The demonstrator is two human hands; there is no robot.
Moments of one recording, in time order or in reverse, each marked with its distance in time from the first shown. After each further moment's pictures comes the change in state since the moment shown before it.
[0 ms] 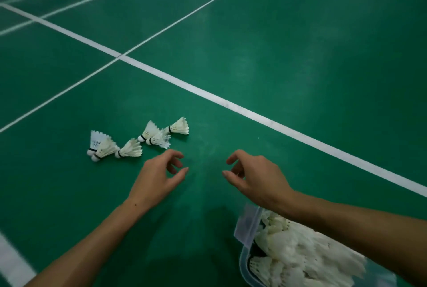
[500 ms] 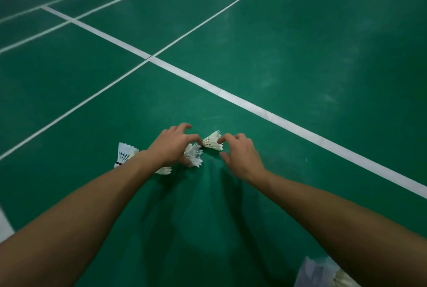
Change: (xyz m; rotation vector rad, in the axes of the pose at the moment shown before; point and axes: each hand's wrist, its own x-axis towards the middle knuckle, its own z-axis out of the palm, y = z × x) left_hand 0.161 -0.089 -0.055 0.754 -0.434 0.023; right_hand 0.203 -0.026 0.111 0.084 0.022 0.013
